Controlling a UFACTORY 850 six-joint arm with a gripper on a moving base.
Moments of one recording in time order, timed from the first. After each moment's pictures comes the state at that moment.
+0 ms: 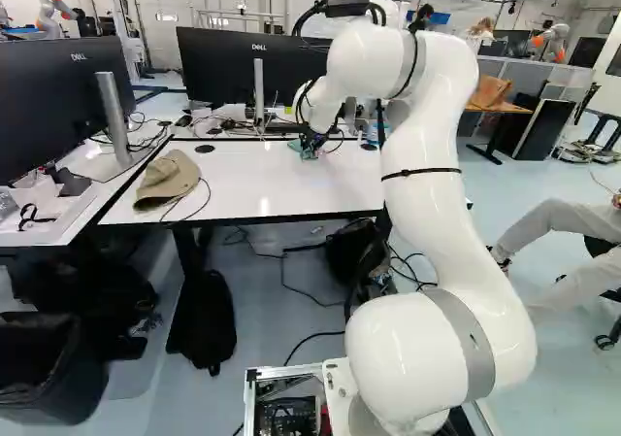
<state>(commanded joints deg) 3.1 -39.4 -84.4 4.1 -4.7 0.0</state>
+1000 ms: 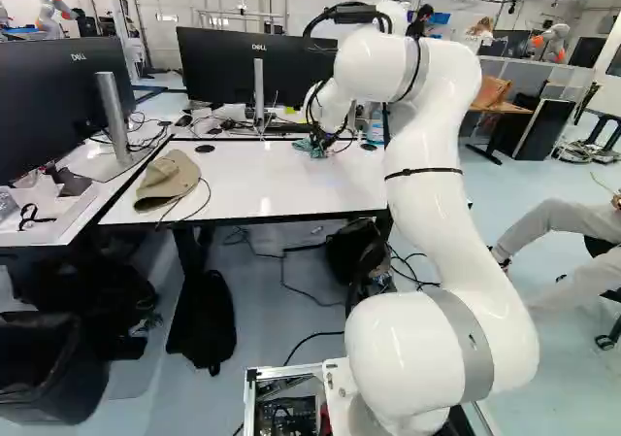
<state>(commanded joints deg) -0.2 -43.5 -90.2 4.1 -4.7 0.0</state>
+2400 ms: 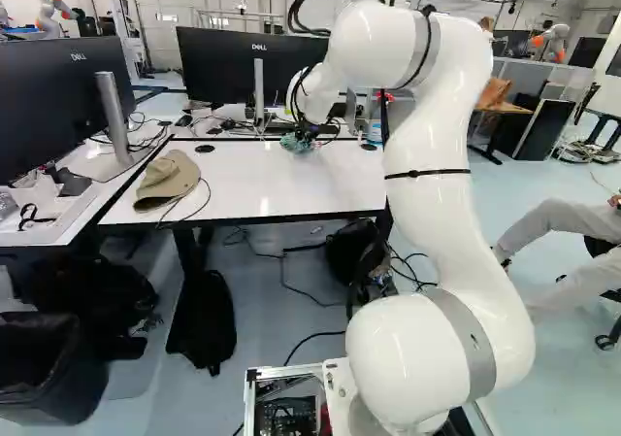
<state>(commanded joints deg) 5.3 -34.3 -82.3 4.1 -4.7 0.0</state>
